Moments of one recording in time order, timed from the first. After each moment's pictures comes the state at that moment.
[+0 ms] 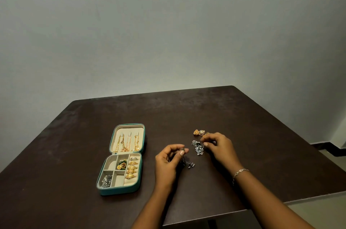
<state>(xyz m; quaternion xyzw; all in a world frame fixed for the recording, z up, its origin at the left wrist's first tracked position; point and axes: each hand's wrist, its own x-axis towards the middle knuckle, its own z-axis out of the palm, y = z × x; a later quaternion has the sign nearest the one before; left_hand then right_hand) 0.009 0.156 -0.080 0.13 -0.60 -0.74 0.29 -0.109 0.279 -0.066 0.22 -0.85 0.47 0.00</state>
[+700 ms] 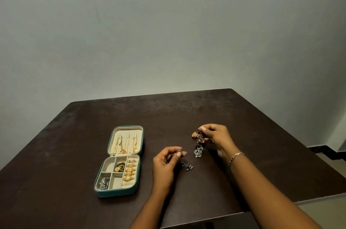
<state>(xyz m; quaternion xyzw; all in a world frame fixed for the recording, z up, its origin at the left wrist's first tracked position) 0.007 0.156 -0.081 0.14 -0.59 -0.74 0.28 -0.117 0.264 -0.027 0.10 -0.67 0.72 -0.16</state>
